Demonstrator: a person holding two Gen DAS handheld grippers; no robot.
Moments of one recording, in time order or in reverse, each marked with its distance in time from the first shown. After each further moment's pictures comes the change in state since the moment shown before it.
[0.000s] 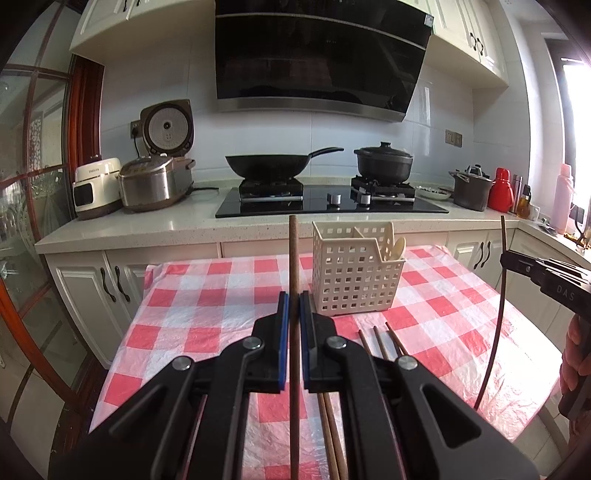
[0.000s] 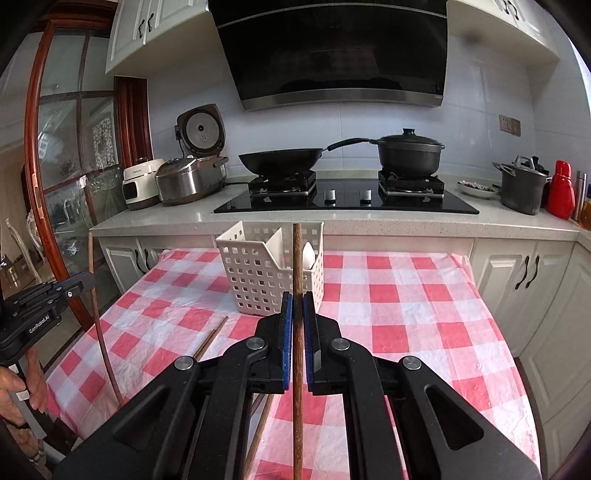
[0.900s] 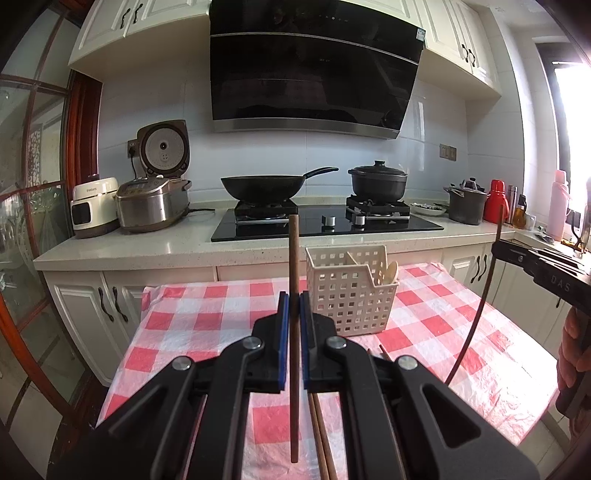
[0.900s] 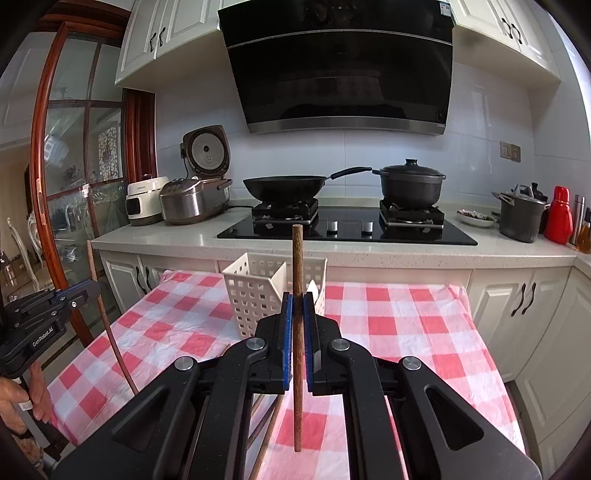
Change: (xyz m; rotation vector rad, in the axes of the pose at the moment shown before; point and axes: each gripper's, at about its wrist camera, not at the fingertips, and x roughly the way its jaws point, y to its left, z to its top) left arm 0.000 -0.009 0.018 0.016 -0.066 -0.012; right arm -0.003 0.011 0.029 -0.039 -0.088 -0.009
